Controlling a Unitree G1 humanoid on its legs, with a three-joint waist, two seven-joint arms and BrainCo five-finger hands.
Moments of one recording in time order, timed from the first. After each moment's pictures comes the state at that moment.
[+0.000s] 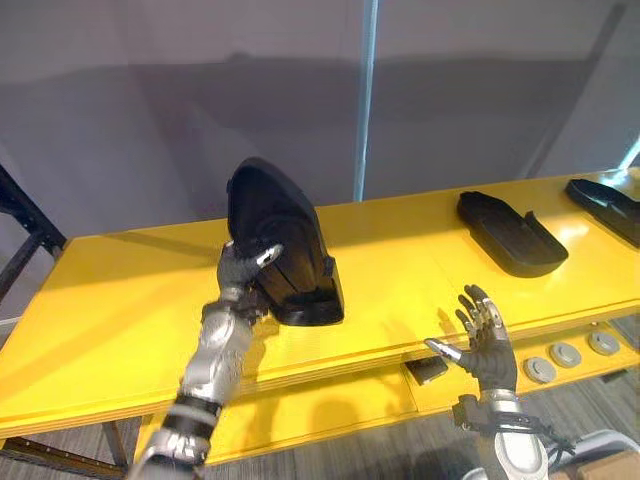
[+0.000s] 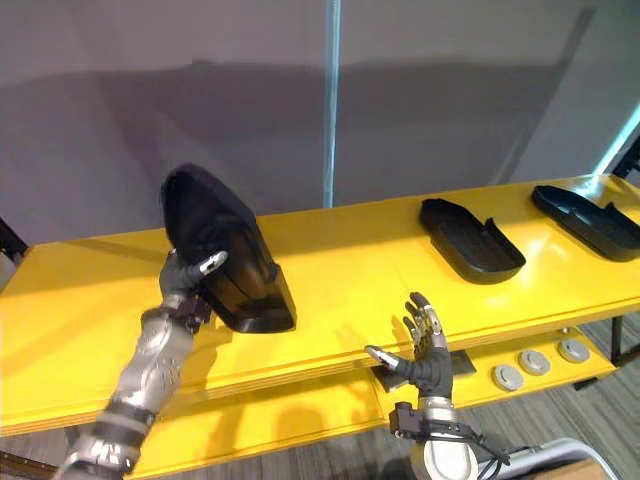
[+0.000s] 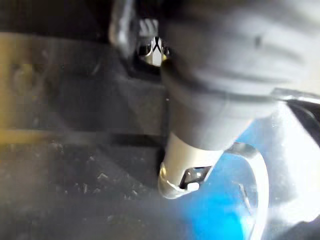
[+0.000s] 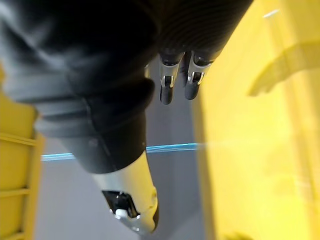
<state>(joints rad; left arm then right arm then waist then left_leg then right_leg) -0.74 0.45 -0.25 0.48 -0.84 -0.12 0.16 0.22 -0.14 0.05 -0.33 0.19 -0.15 -0.06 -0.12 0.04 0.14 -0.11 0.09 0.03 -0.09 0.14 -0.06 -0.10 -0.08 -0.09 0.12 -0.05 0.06</state>
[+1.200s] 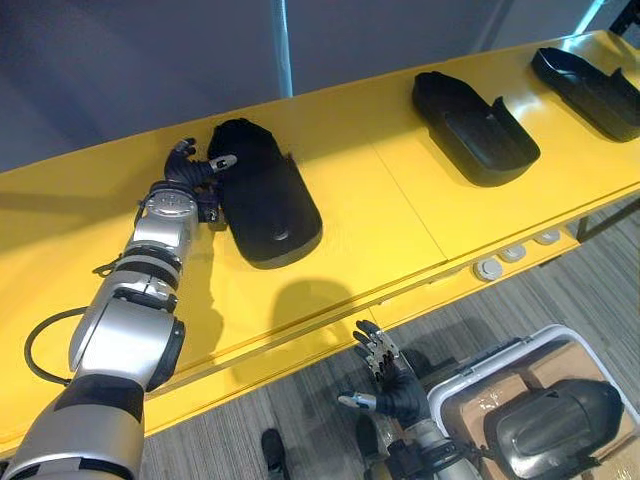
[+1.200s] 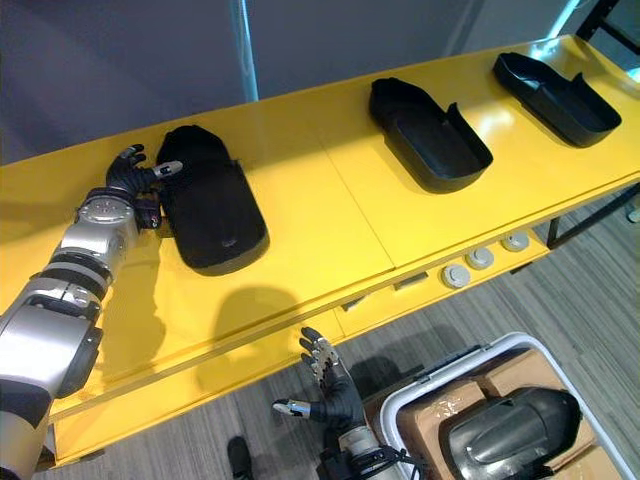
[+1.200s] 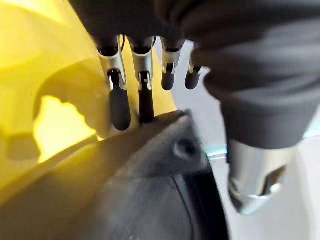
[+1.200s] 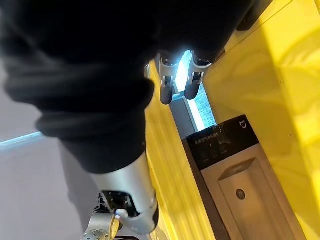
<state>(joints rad) -1.37 0.59 -0.32 1.18 -0.41 0.06 0.17 0.27 -0.11 0.40 -0.33 0.19 -0.13 0.03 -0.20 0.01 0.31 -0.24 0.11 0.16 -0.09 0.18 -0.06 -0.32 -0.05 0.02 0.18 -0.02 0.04</state>
